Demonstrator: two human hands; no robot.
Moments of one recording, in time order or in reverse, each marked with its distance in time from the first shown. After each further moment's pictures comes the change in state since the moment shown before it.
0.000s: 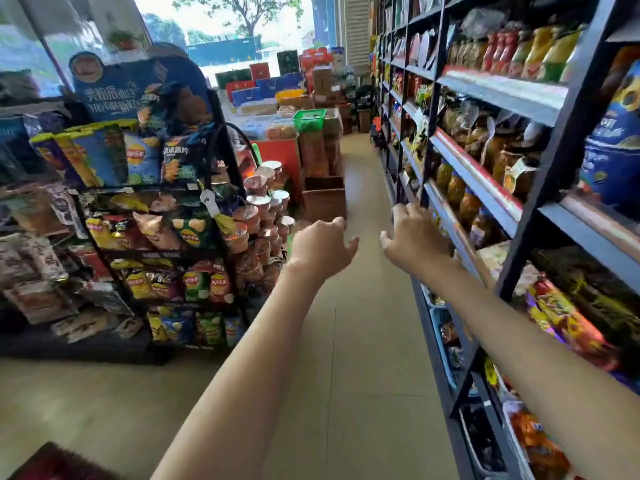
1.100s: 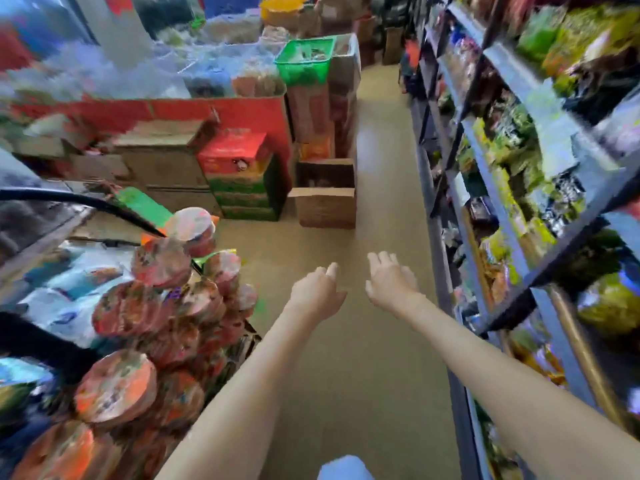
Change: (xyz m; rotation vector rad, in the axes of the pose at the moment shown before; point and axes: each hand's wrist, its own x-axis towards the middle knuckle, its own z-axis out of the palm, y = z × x) left_hand 0.808 -0.185 0.393 -0.043 -0.553 -0.160; right_hand 0.789 0.185 0.466 -0.125 -0.500 -0.094
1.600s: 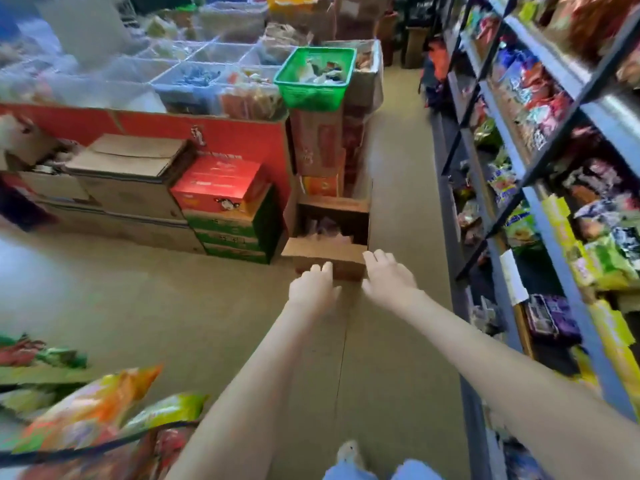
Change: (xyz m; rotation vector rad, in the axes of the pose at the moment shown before) left_hand 0.453 -0.089 -0.121 -0.068 0.070 -0.096; right_hand 0.475 0.041 -0.047 -0.008 -0.054 -0.088
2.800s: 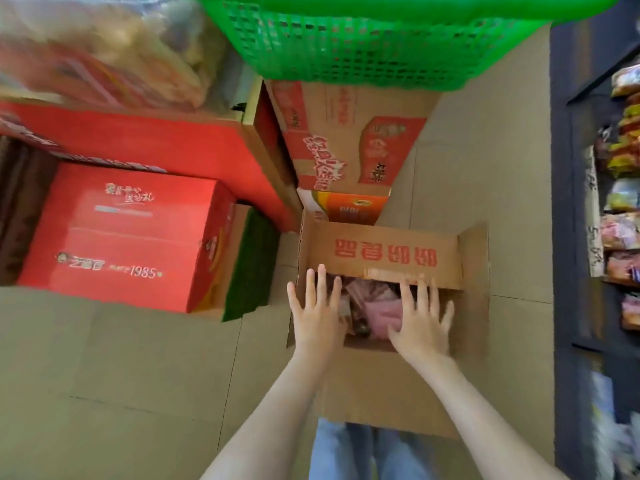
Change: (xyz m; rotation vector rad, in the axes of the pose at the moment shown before) left_hand 0.712 -0.198 0.119 0.281 -0.301 0.012; right_hand 0.686 0.093 0.238 0.075 -0.420 0.413
